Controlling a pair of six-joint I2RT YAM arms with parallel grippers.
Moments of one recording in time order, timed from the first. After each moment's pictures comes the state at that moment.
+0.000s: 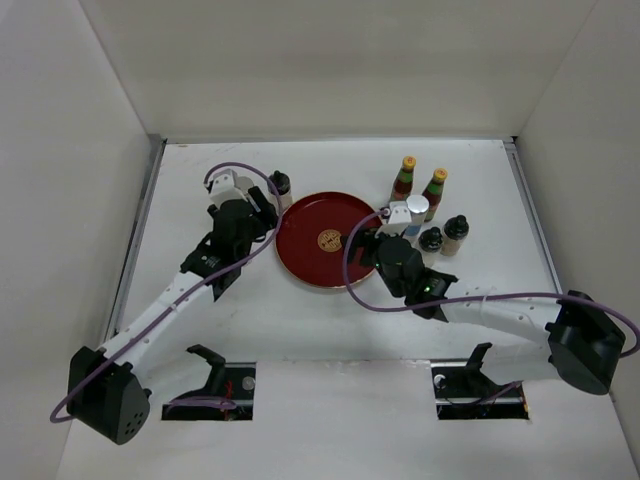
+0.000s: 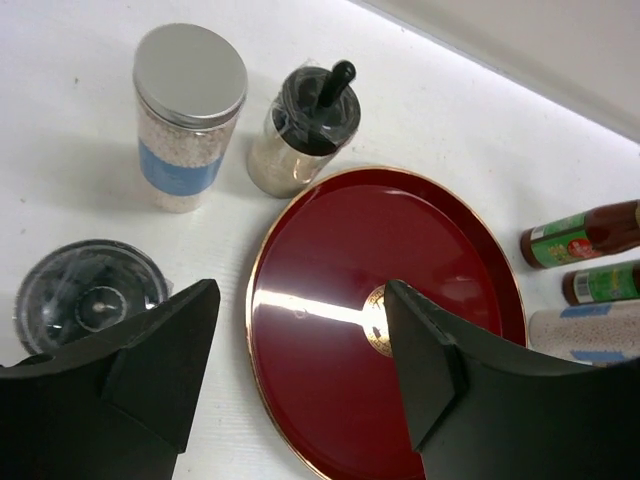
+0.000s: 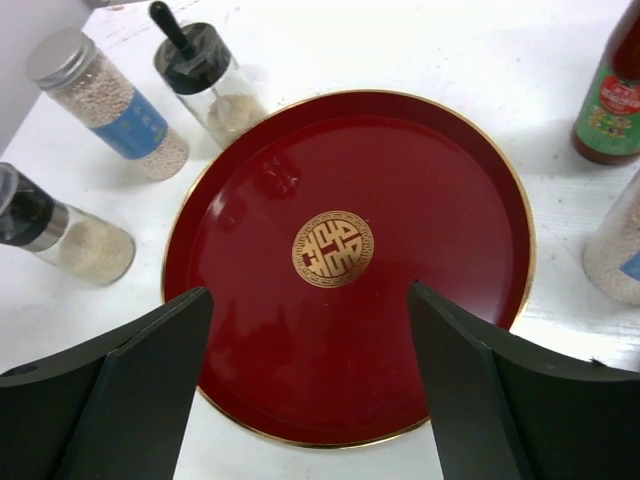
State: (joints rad) left arm -0.48 1.06 0.77 -0.09 -0.43 -0.61; right arm 0.94 1.27 0.67 0.35 0.58 0.44
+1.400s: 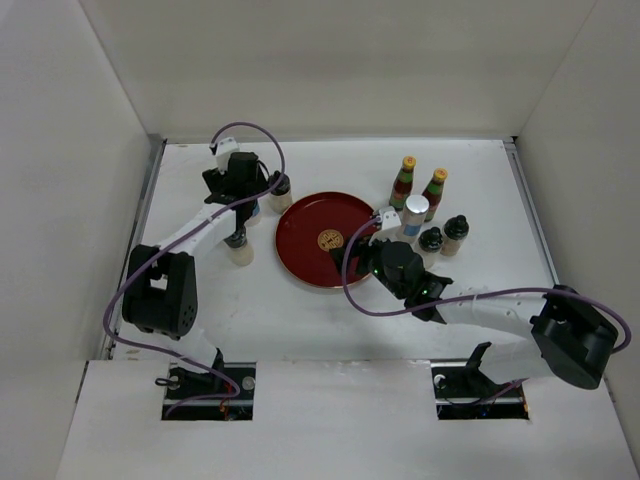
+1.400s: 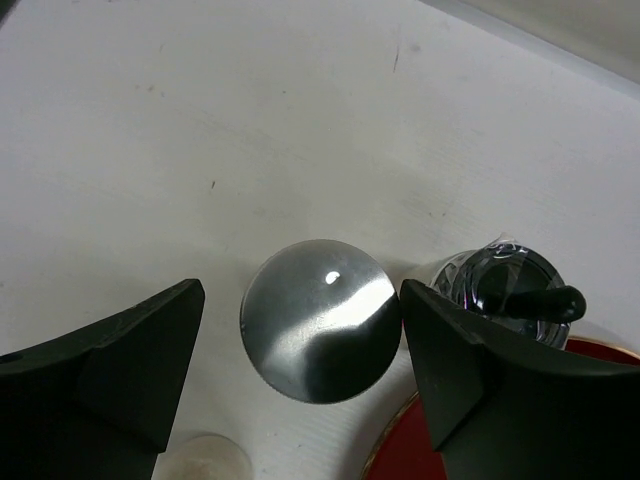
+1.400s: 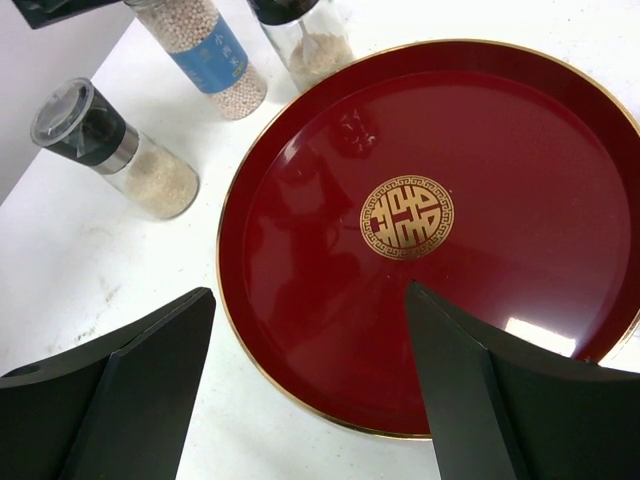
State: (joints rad) left arm -0.27 1.62 1.13 -0.06 -0.53 -0.45; right arm 0.90 1.32 0.59 0.51 0.31 0.44
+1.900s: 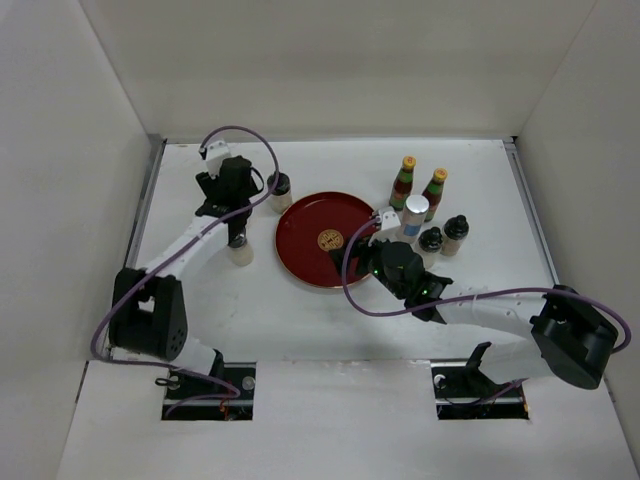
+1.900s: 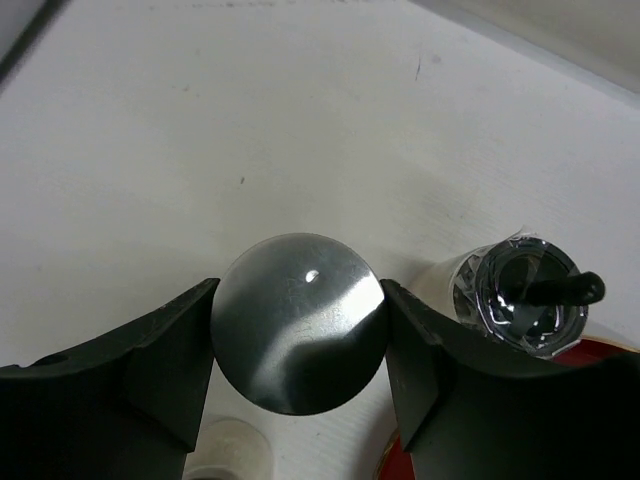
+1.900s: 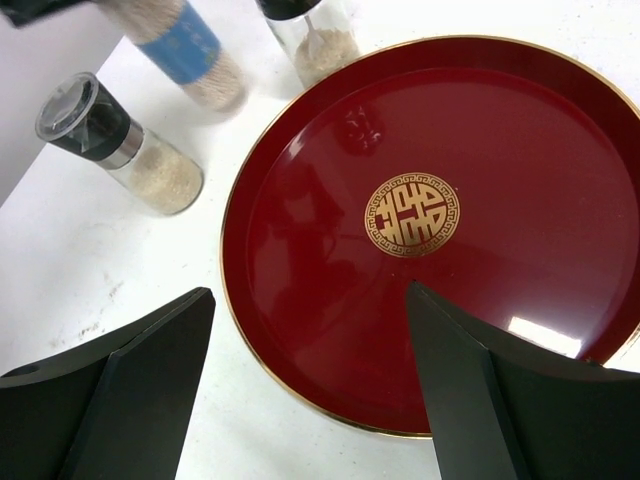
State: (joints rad) left arm -0.27 1.55 1.06 -0.04 -0.58 -0.46; right arm 0.90 1.32 0.59 0.51 0.30 0.44
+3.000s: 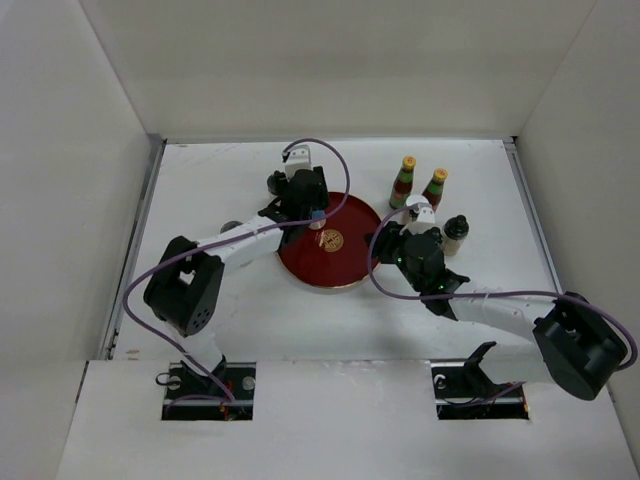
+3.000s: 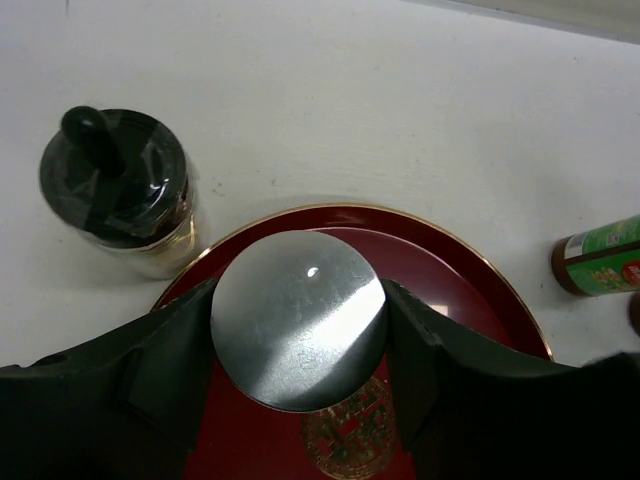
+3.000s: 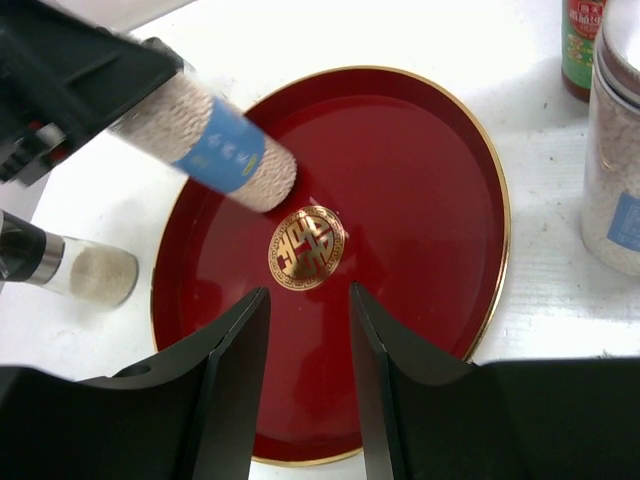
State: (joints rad) left arm -0.61 1.69 1.12 0.13 -0.51 -0.47; right arm 0.71 1.27 0.50 0.54 0.32 0.61
